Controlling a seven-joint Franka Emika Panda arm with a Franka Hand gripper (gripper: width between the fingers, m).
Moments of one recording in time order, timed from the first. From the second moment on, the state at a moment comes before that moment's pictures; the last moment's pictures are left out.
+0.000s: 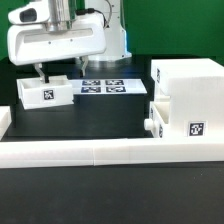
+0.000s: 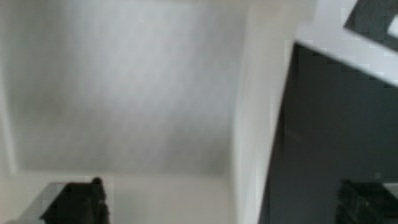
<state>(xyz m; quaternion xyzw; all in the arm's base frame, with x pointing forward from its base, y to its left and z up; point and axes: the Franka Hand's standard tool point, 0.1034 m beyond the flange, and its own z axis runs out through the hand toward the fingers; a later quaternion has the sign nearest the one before) 0.373 -0.112 0.029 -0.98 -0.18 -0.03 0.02</state>
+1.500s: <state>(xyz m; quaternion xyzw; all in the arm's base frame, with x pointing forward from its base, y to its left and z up) 0.354 -0.119 0.006 -0.98 -0.17 -0.05 0.01</state>
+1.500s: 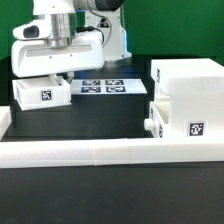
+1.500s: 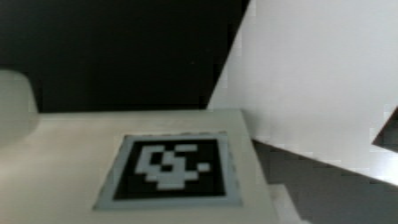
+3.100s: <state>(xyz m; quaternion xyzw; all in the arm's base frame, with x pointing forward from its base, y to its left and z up) 0.443 -0.051 0.069 -0.92 -0.38 -0.04 0.02</state>
